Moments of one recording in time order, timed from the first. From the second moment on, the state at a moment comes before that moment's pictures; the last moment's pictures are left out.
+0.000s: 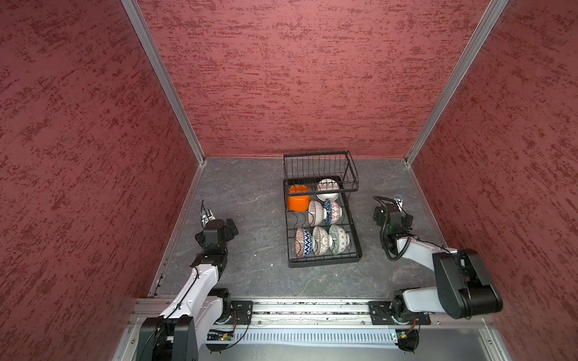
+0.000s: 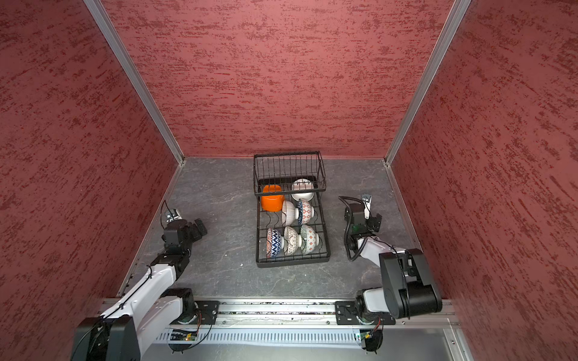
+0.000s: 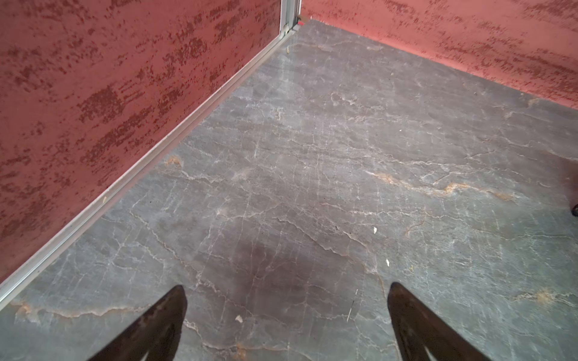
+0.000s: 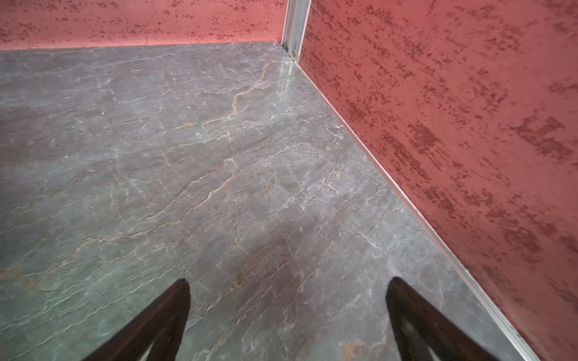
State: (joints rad) left arm 0.03 0.90 0.25 0.13 -0.34 -0.30; right arm 0.12 1.41 0.44 0.43 0.58 0.16
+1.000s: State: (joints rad) left arm 0.00 1.49 0.40 0.76 -0.18 -0.12; right arm 0.02 1.56 0.25 1.22 0.25 0.07
